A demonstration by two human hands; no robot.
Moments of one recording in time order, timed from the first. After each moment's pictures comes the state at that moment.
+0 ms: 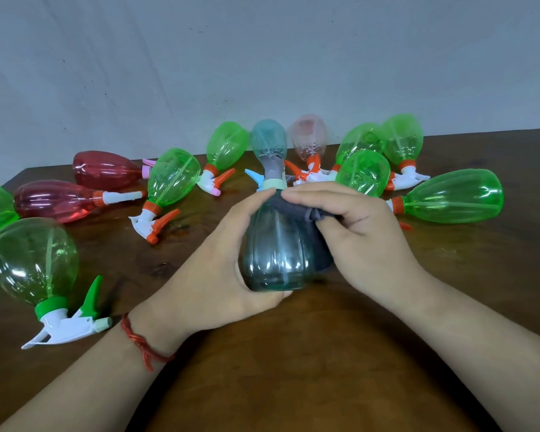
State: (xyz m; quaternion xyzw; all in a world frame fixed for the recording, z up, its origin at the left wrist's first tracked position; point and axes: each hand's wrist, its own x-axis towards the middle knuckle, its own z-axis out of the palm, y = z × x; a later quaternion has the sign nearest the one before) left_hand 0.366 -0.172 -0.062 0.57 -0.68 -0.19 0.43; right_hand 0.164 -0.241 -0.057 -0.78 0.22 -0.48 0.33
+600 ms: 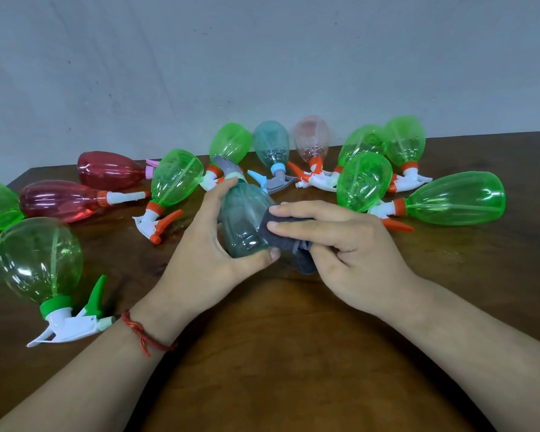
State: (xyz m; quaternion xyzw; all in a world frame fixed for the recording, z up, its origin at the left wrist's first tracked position) left_hand 0.377 -0.152 -0.068 0.61 -0.60 -0.18 0.48; right_hand 0.160 -0.233 -0.061 -0.87 0.14 -0.42 0.20
